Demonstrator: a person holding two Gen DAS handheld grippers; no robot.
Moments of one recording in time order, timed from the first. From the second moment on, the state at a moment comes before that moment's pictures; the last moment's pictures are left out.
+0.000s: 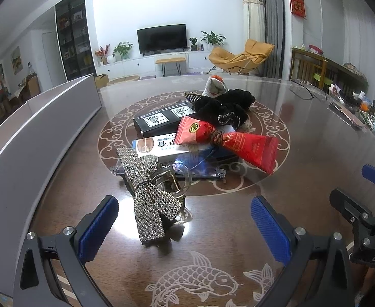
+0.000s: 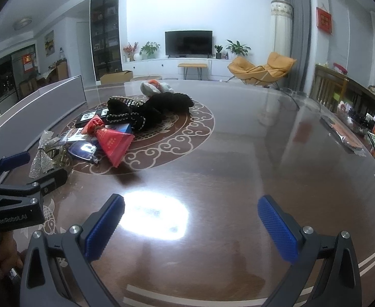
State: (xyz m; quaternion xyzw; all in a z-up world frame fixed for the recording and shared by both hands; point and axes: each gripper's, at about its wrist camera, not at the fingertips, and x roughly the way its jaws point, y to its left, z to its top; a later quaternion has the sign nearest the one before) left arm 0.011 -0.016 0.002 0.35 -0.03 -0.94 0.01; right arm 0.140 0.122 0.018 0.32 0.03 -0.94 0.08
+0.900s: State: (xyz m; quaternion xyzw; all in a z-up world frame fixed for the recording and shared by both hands) left arm 0.011 -0.013 -0.003 0.35 -0.03 -0.93 0.01; right arm 0.138 0.124 0.017 0.33 0.02 -0.94 0.08
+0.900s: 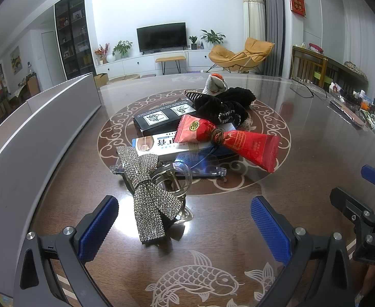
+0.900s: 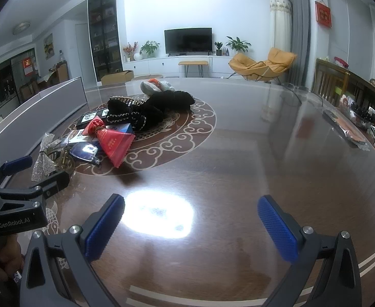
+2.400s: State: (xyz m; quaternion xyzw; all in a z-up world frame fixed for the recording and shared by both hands) left arm 0.013 -0.013 -0.003 0.35 -0.02 -0.93 0.03; right arm 0.139 0.119 0.014 0.34 0.02 -0.94 0.08
